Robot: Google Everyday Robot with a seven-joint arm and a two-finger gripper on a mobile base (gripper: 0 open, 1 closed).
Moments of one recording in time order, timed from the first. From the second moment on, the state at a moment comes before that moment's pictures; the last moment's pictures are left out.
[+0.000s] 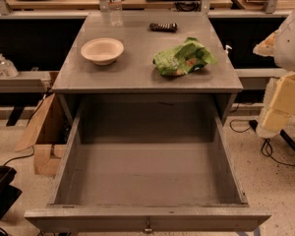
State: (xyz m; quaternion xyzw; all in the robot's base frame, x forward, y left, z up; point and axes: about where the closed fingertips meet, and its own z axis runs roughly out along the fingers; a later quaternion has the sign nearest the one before) arm 0.438 -0.217 0.976 -0.60 0.78 -0.03 0.16
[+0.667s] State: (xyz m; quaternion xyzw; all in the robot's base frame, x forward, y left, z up) arm 0.432 -0.217 0.960 -0.60 0.78 -0.03 0.17
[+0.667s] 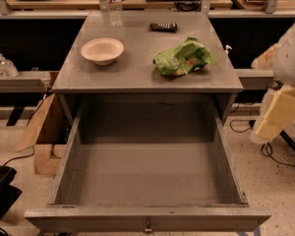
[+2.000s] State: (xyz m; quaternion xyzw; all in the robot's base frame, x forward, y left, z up) arm 0.288 -0.196 0.760 -0.55 0.82 0.08 0.15
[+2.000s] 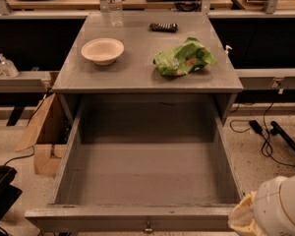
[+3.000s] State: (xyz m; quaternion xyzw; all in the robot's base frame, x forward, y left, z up) arm 0.253 -0.181 0.693 -0.55 0.82 0.12 0.15
